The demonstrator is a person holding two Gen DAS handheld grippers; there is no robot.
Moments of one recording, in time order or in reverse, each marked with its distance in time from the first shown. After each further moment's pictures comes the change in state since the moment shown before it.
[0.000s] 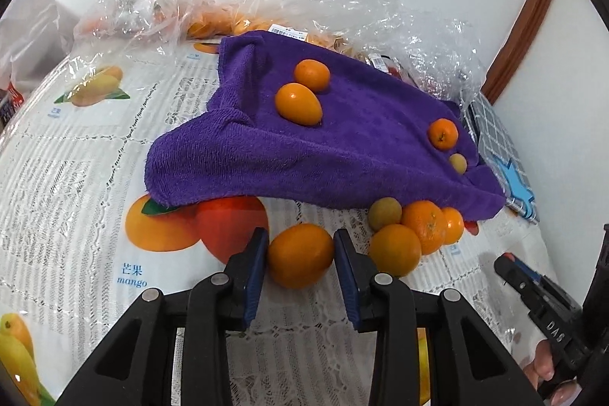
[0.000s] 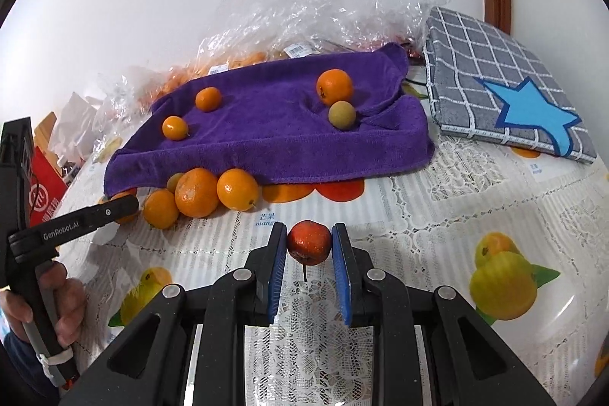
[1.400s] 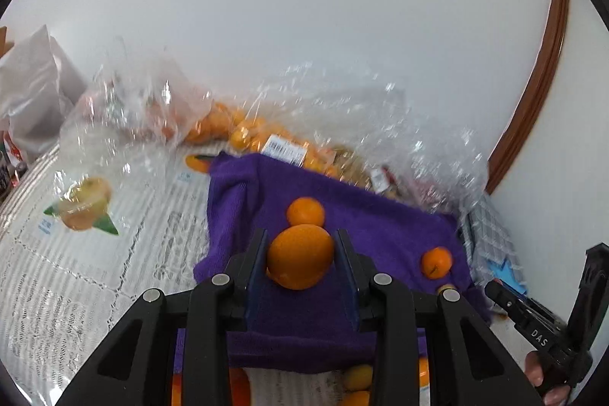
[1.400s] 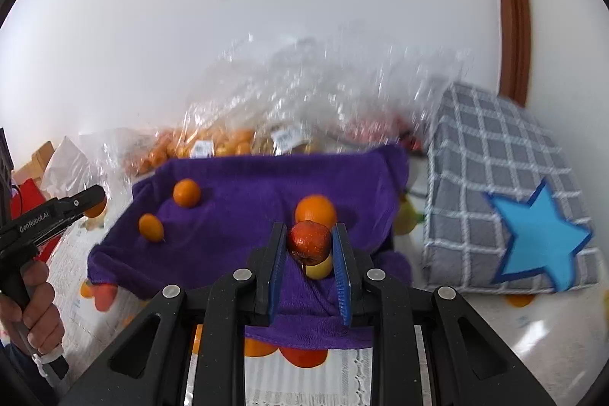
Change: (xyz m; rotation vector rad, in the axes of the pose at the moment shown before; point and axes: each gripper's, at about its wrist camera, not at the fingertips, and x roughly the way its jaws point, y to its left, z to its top) left arm -0.005 -0.013 0.080 -0.055 -0.258 0.018; right arm 0.029 -0.027 0.101 -0.052 -0.122 0.029
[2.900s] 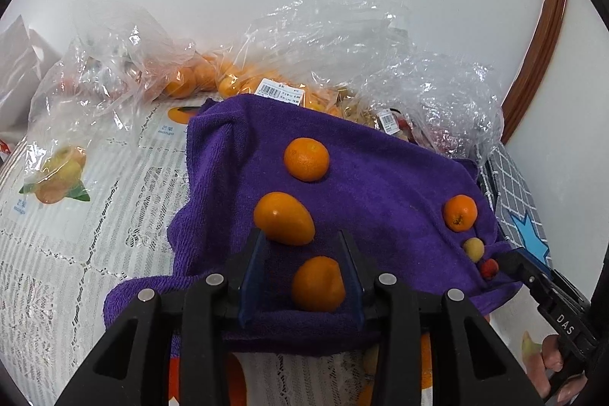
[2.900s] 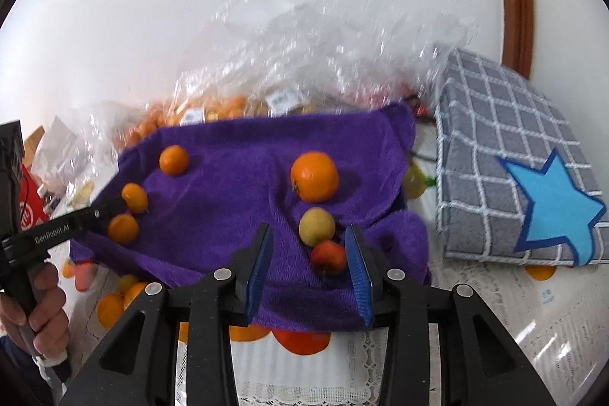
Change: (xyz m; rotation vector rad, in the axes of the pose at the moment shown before) left arm 0.034 -0.008 -0.025 0.063 0.125 0.017; right arm 0.013 0.005 -0.020 0.001 0.015 -0.031
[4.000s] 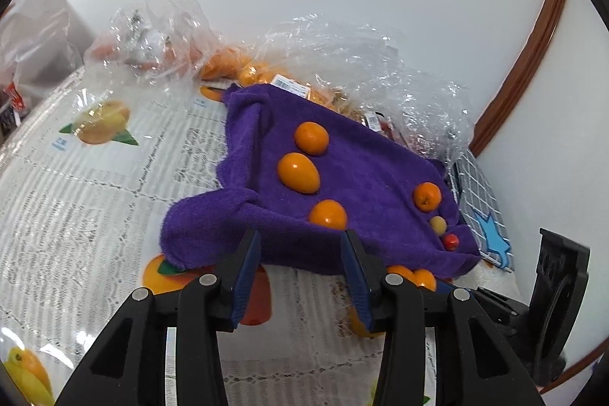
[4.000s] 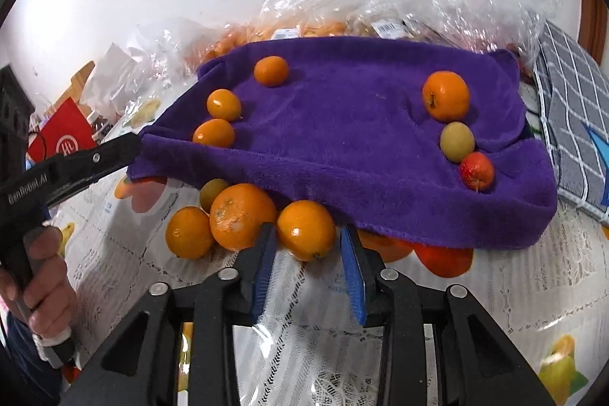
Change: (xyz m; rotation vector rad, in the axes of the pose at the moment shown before) left arm -0.060 0.033 -0.031 -0.095 0.002 -0.106; right arm 0.014 0.070 -0.043 -0.139 0.226 0.195
